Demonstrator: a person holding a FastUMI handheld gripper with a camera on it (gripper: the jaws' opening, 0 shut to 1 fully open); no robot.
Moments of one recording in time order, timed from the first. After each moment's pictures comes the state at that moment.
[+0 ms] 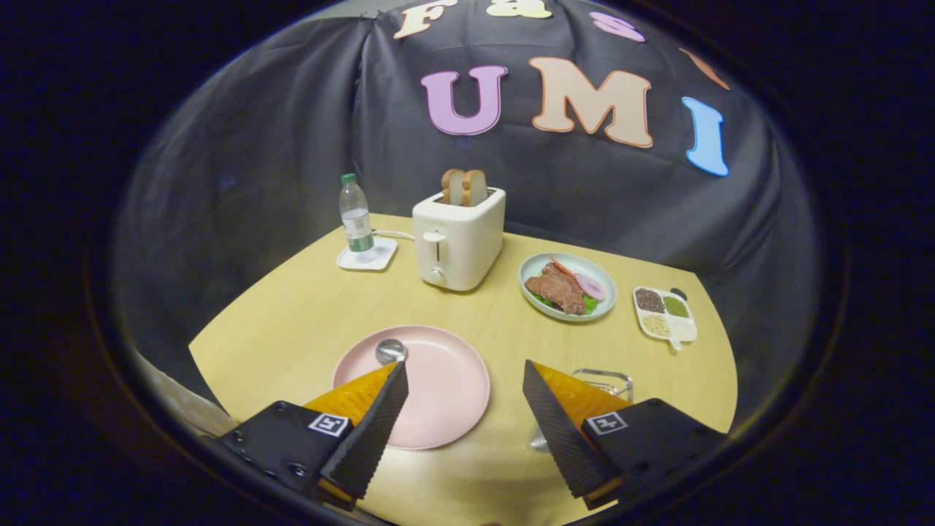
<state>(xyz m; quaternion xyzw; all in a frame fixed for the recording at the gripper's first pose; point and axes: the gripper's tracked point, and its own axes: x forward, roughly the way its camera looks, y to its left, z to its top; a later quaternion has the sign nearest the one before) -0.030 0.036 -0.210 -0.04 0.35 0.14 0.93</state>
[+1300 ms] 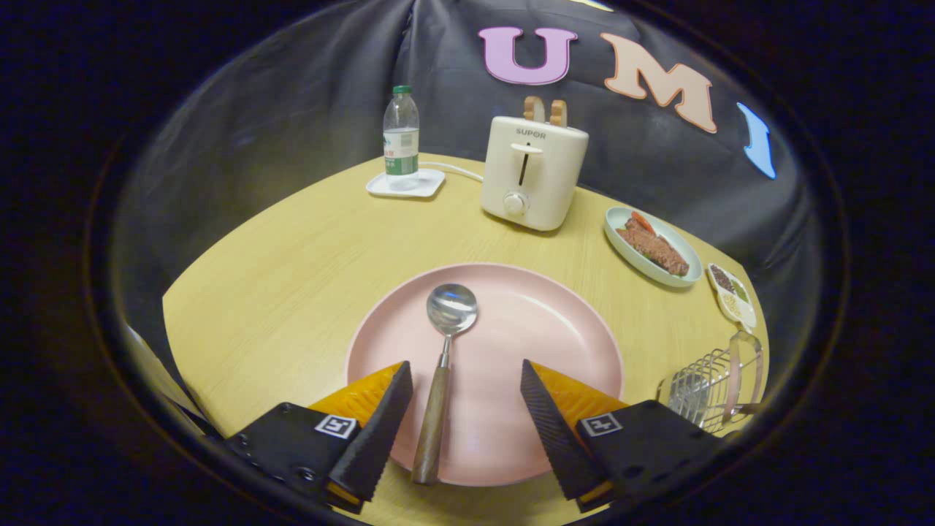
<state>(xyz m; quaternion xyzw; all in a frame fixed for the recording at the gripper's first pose) -0.055 0.121 -0.344 -0.11 0.41 0.18 0.89</state>
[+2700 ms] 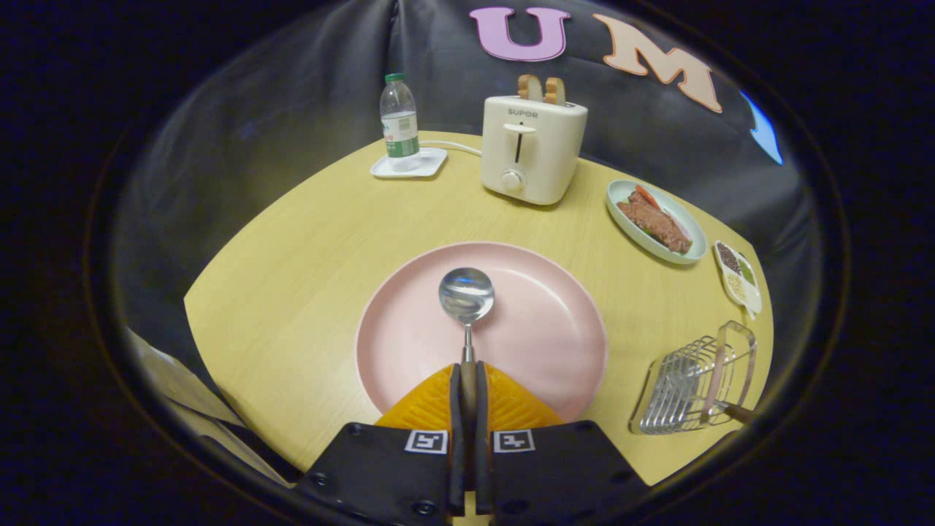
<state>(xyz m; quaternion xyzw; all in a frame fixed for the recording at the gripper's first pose) -0.072 0.090 -0.315 -0.09 0.47 0.19 0.85</state>
